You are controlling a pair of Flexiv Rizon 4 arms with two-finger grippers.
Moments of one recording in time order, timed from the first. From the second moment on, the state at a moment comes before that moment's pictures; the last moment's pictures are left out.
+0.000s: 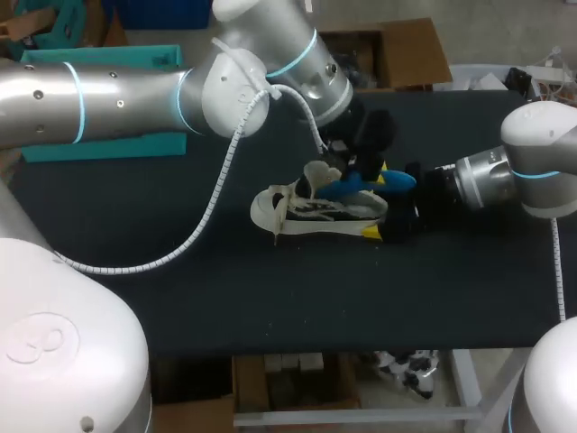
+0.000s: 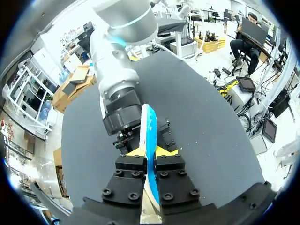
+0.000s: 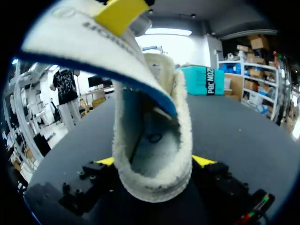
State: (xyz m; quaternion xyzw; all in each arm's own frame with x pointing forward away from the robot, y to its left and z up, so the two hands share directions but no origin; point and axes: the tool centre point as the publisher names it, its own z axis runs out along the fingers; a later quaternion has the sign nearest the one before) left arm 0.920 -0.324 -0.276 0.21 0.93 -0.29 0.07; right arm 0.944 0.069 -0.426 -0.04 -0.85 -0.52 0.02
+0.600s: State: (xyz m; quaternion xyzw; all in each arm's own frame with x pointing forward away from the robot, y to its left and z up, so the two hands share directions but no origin) left arm 0.885 -0.335 -0.175 0.34 0.81 -0.48 -0.03; right arm 0.932 0.010 -0.363 -0.07 -0.90 -0.44 0.03
